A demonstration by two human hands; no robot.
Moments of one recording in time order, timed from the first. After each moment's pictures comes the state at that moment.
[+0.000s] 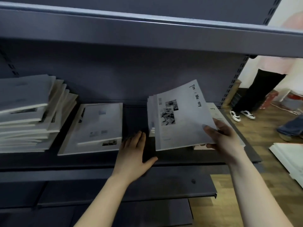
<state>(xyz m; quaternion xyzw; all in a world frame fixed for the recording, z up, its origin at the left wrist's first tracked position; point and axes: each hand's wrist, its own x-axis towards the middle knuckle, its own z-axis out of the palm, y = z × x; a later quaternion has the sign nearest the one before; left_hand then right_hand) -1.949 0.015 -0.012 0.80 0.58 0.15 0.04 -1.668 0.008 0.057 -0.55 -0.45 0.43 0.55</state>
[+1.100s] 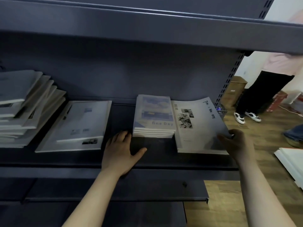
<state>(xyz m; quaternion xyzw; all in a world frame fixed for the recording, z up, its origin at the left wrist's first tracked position) -1.911 0.033 -0.020 0.73 0.67 0.14 0.01 -1.548 0.045 0.019 -0.81 -0.48 0.12 0.32</state>
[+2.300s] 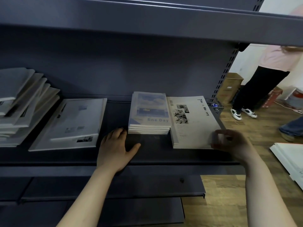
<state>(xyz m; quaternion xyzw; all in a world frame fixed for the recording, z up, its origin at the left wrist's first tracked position) -1.909 0.031 -0.015 0.73 0.67 0.13 0.01 -1.530 0.024 0.022 -0.75 -0.55 0.24 0.28</state>
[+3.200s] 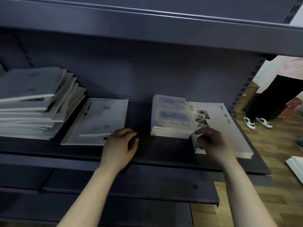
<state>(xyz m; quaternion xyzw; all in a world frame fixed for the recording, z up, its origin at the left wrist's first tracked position) -1.967 0.010 0.008 0.73 0.62 0.28 0.02 -1.672 0.029 0.039 -0.65 -0.63 0.25 0.34</state>
